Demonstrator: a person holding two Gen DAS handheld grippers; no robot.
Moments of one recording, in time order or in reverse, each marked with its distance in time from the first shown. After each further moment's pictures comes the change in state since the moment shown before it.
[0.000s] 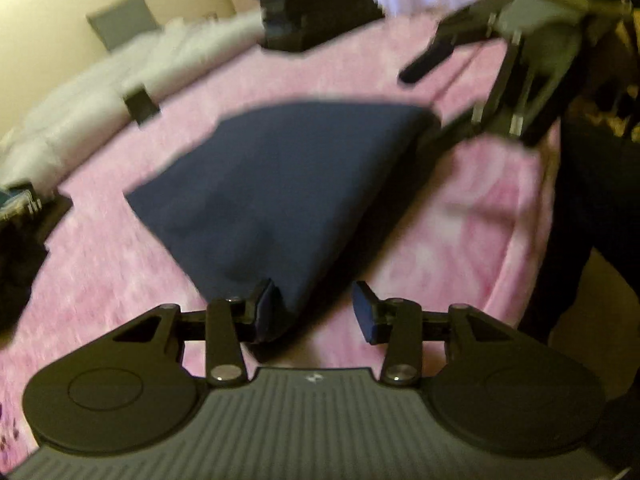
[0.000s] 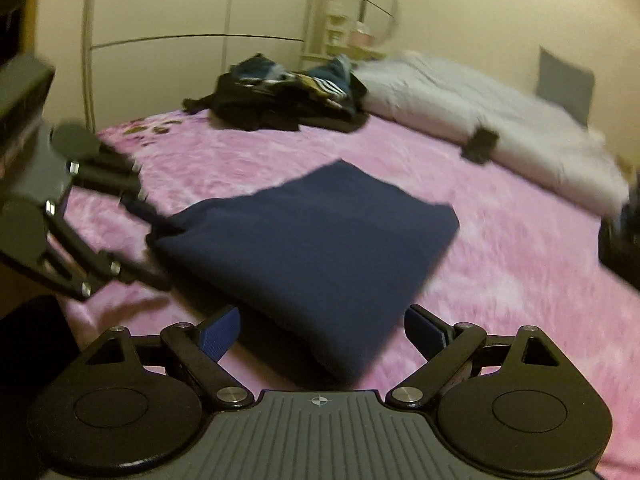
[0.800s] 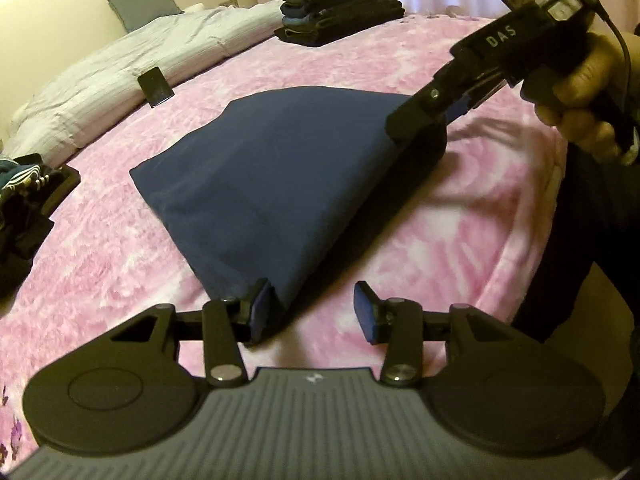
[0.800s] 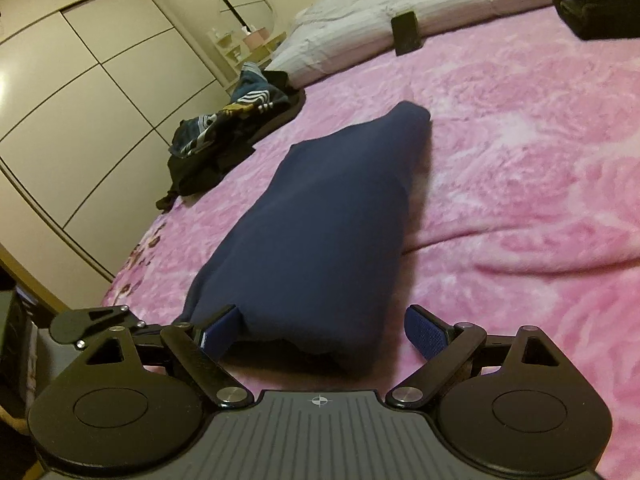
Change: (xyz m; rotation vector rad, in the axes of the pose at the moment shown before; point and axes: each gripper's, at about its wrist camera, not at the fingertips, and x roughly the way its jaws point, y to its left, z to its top) left arm -0.010 -0.008 0.005 -0.078 0.011 0.025; right arm 0.007 -0.066 -0.017 0.674 0.009 0.212
